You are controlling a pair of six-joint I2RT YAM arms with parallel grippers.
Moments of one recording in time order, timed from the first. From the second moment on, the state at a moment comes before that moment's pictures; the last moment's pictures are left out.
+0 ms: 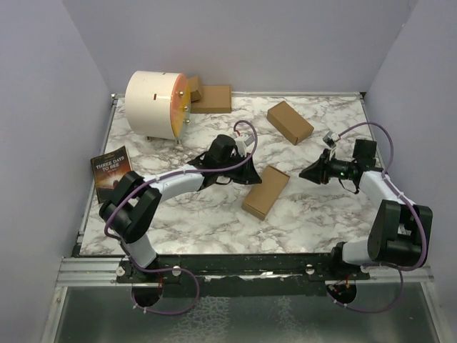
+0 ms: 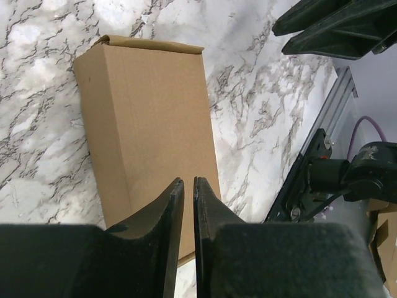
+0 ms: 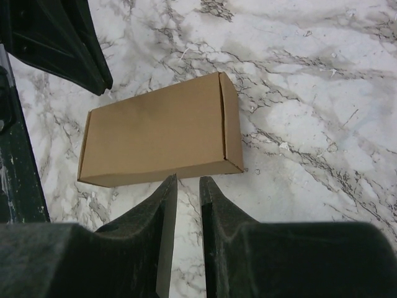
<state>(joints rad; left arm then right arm) -0.70 1.69 1.00 0.12 0.51 -0.56 -0.20 1.37 0.74 -0.25 -1.16 -0.44</state>
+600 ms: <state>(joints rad) -0.55 1.54 0.70 0.17 0.39 -0.48 0.03 1.54 0.80 -0.35 -0.97 -0.54</state>
